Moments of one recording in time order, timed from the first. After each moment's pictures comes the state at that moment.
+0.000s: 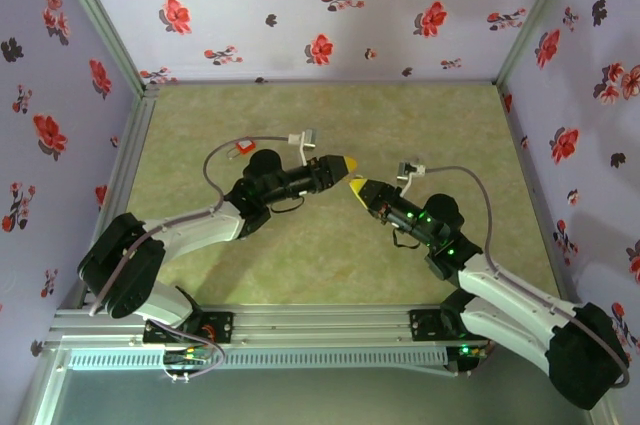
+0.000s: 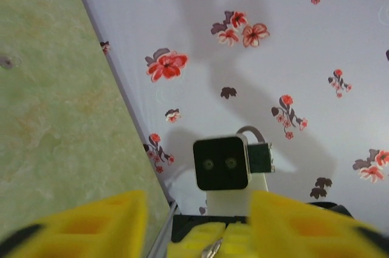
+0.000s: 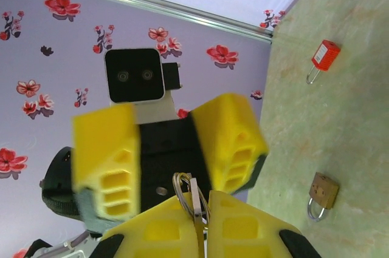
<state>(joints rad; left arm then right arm) -0.79 1.47 0.80 0.70 0.45 -1.15 0.64 0.85 0.34 0.55 -0.34 1.29</state>
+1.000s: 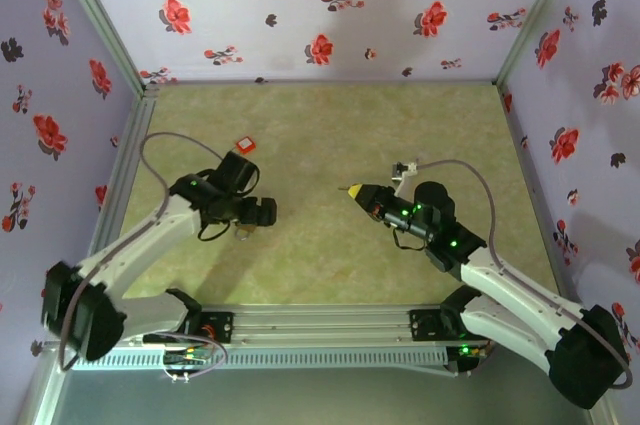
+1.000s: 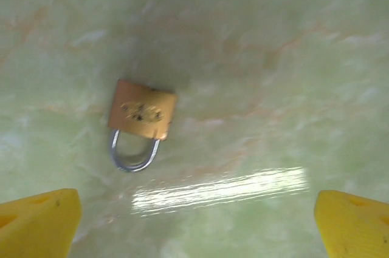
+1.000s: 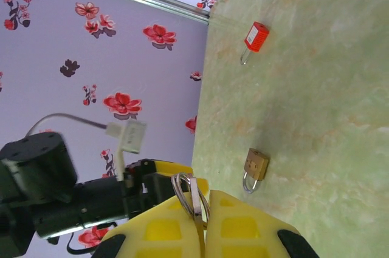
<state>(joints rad) -0.61 1.25 0.96 -0.93 -0.08 -0.49 0.64 0.86 0.46 0.18 -0.34 1.16</state>
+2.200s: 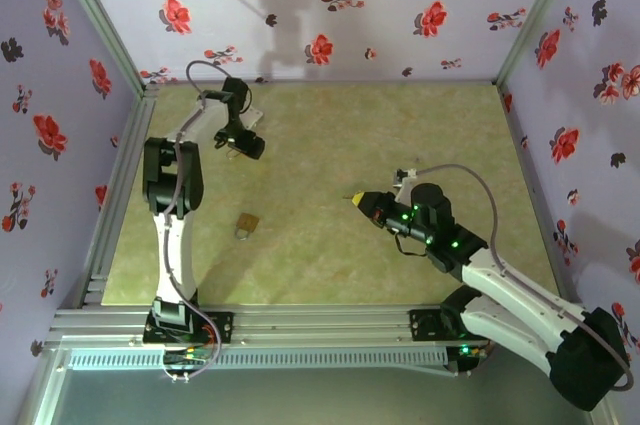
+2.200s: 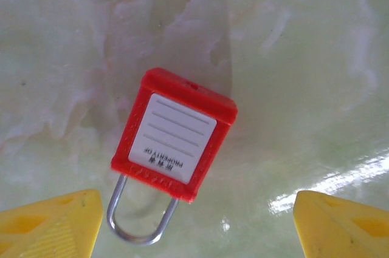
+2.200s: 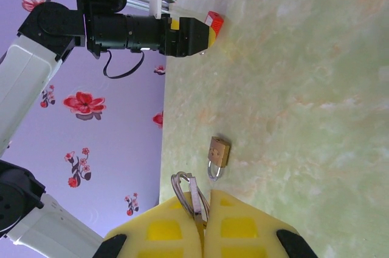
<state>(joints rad) -0.22 2.27 1.89 -0.97 -0.02 0.30 0.64 0.85 0.46 0.04 -0.31 1.14</state>
